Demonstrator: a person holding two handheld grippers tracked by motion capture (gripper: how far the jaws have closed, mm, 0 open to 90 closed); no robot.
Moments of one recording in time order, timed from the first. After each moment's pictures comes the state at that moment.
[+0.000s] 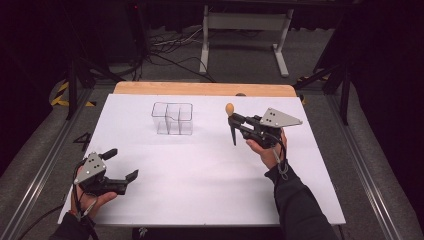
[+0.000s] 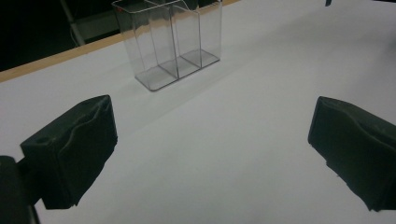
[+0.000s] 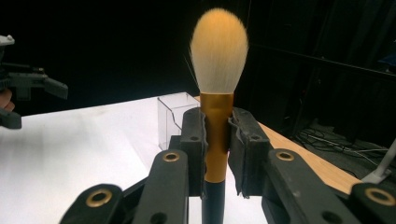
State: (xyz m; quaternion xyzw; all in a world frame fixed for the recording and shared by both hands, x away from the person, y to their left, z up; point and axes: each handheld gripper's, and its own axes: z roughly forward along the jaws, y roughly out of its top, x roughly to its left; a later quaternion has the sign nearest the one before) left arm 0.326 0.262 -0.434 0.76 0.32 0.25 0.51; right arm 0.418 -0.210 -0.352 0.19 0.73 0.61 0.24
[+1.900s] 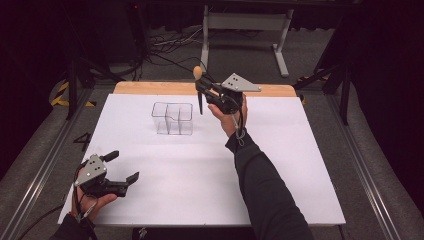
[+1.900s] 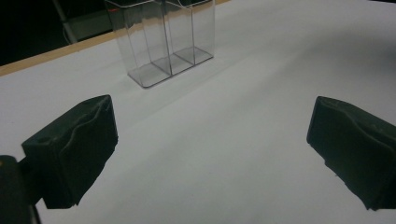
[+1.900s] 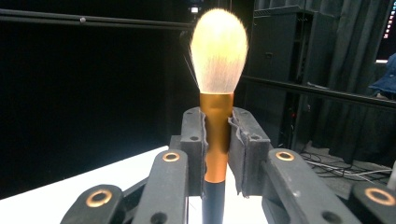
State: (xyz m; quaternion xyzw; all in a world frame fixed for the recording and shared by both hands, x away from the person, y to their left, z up) left arm 0.324 0.262 -0.439 0.77 0.31 0.24 0.51; right arm 0.500 -0.114 -0.324 0.23 0.68 0.65 0.25
